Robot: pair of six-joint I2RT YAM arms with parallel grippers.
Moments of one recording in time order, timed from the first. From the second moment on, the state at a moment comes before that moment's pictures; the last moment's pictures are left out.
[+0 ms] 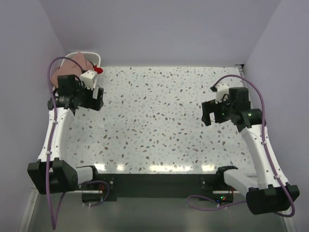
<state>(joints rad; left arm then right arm) 0.12 1.24 1.19 -0.73 0.30 0.32 0.11 1.04 1.12 -0.92 -0.20 -0.15</state>
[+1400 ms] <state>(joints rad) 0.28 2.13 1.99 -0.70 0.05 0.21 0.10 1.12 1.12 -0.92 -0.23 -0.14</state>
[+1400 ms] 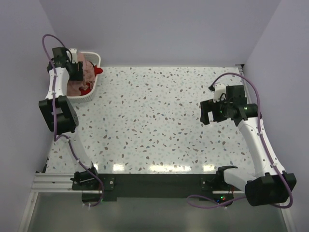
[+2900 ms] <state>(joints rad) -0.04 1.76 2.24 -0.37 0.20 0.26 0.05 1.15 1.14 -0.92 -0.30 -0.12</state>
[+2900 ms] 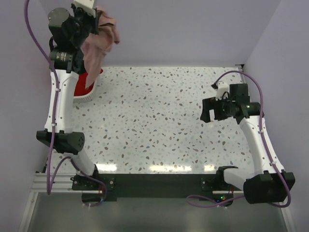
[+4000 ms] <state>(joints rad) 0.06 1.35 1.09 -0.70 0.71 0.60 0.06 1.33 1.24 -1.12 -0.35 -0.36</state>
